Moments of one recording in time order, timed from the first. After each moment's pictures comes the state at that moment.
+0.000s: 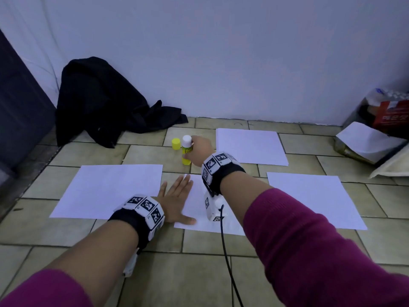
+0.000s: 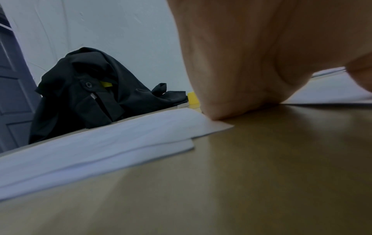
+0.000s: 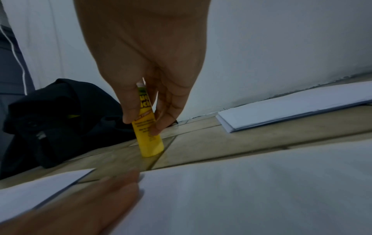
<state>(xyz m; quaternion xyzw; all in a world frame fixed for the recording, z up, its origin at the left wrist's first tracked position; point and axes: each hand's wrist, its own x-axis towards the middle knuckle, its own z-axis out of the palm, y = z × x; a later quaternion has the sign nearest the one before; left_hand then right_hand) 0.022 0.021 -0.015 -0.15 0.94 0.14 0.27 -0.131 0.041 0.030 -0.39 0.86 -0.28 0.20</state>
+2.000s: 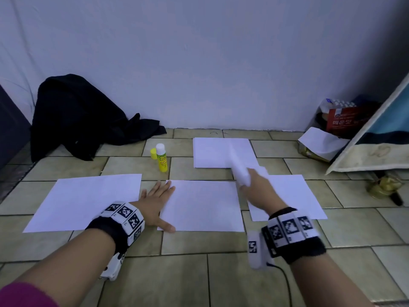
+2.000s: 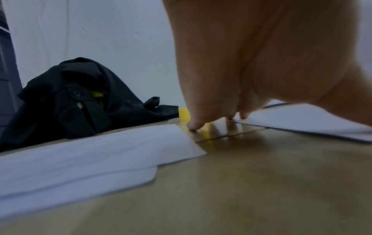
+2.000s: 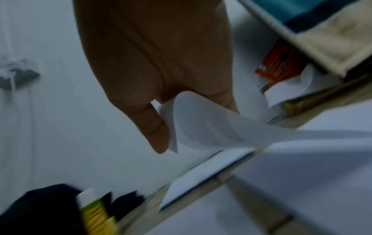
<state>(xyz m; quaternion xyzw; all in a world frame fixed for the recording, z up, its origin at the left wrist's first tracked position) 0.019 0.019 -0.001 -0.12 0.93 0.19 0.29 -0.136 0.257 0.062 -0.23 0.92 -0.27 0.18</state>
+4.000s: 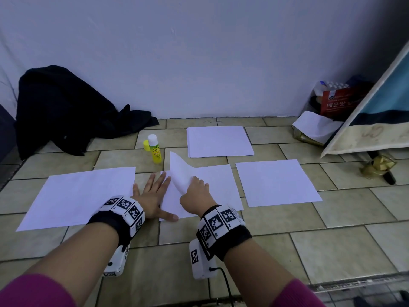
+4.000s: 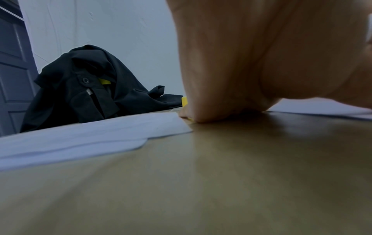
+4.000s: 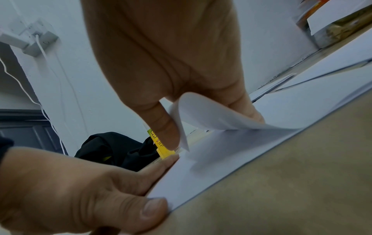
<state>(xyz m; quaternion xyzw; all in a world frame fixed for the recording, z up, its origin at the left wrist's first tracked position) 0.017 0.035 -0.012 -0.19 0.93 0.14 0.29 -0.056 0.161 0.012 -0.20 0.89 -0.25 0.32</state>
